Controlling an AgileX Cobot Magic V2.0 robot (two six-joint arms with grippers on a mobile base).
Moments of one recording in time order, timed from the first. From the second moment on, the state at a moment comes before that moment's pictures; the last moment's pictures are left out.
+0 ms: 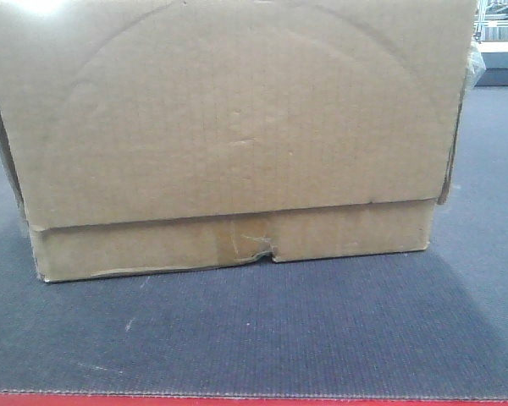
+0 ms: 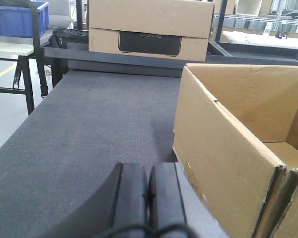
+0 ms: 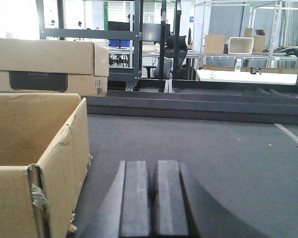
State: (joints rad) left arm -0.15 0.23 -0.44 0.41 0.40 -0.46; right arm 0.10 0.09 -0.41 -0.01 0.33 0.01
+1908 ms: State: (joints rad) left arm 0.06 0.00 0.00 0.02 0.04 0.00; right arm 0.10 0.09 -0.41 -0.01 0.33 0.01
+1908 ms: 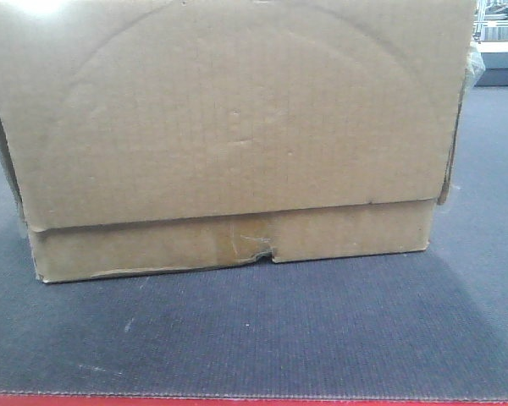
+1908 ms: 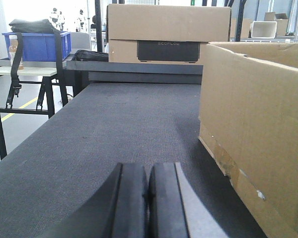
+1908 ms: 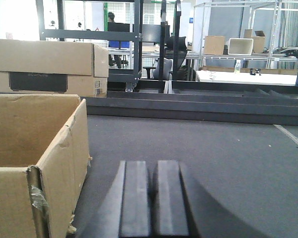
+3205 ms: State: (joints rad) left arm 0.06 0.00 0.00 0.02 0.04 0.00; right arm -0.02 0.00 0.00 0.08 0.04 -0.04
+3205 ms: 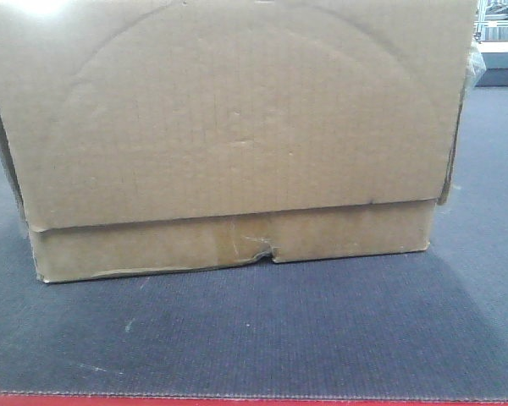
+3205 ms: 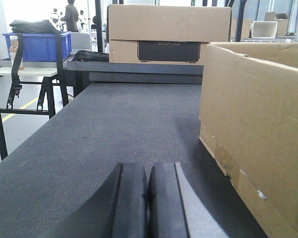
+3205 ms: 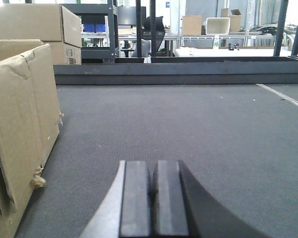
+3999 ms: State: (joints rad) left arm 0.06 0.00 0.00 0.02 0.04 0.00; right arm -0.02 0.00 0.00 0.08 0.04 -0.04
